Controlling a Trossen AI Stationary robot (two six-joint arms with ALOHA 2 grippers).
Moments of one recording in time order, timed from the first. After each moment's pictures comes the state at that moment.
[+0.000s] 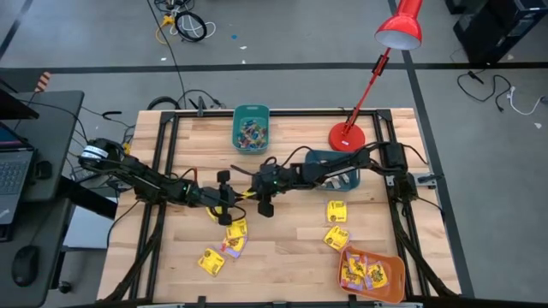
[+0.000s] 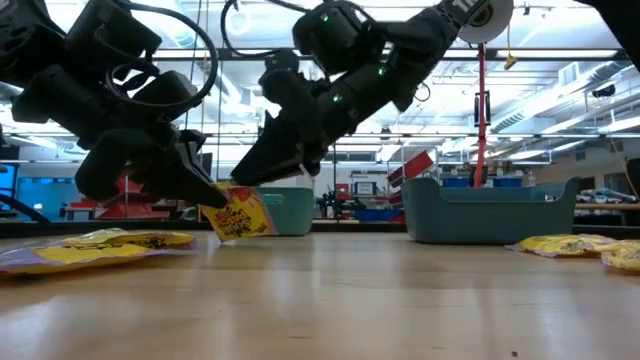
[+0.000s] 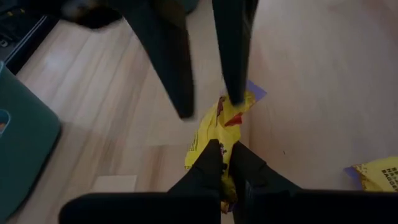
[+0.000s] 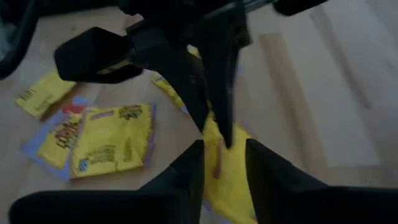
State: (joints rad) left arm -0.24 1.40 0.32 0.50 -0.40 0.04; right arm -0.01 2.06 1.29 0.17 -0.11 0.14
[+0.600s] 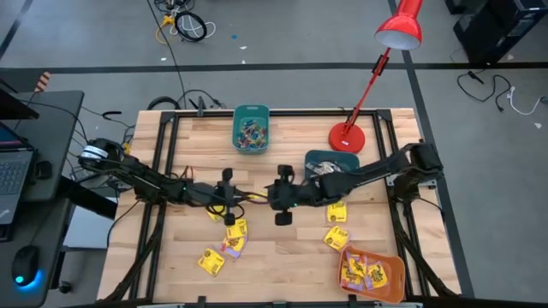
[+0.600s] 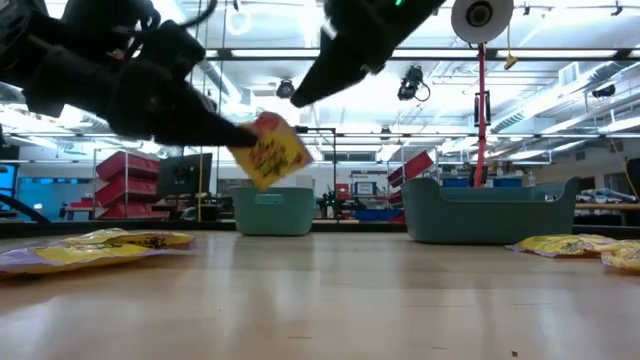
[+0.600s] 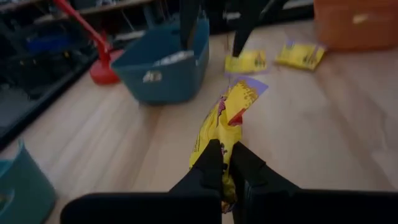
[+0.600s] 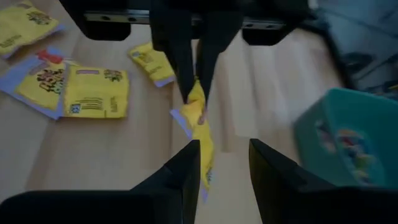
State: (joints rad) left arm -0.24 1.40 0.32 0.79 -0.37 0.06; right arm 0.20 1.80 1.29 -0.22 0.38 -0.06
